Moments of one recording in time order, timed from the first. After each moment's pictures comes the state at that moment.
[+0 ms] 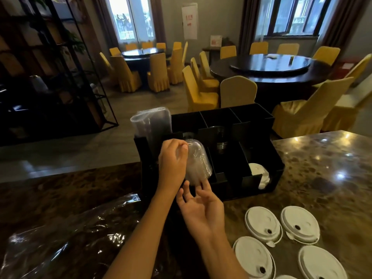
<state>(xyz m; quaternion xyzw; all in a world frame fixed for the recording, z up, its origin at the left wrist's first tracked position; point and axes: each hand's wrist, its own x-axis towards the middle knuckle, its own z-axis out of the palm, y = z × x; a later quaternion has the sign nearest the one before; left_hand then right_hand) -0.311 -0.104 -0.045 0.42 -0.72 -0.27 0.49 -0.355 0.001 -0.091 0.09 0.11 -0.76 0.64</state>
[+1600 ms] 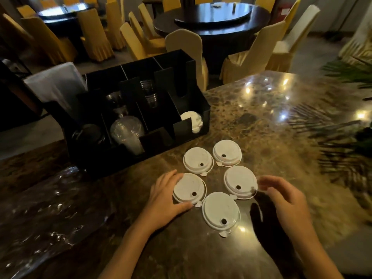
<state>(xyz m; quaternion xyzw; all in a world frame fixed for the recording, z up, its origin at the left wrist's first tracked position) -0.321 0.063 -0.176 0.33 -0.89 -0.30 0.08 -0.527 0.282 -0.135 -0.25 0.78 -0.56 0.16</state>
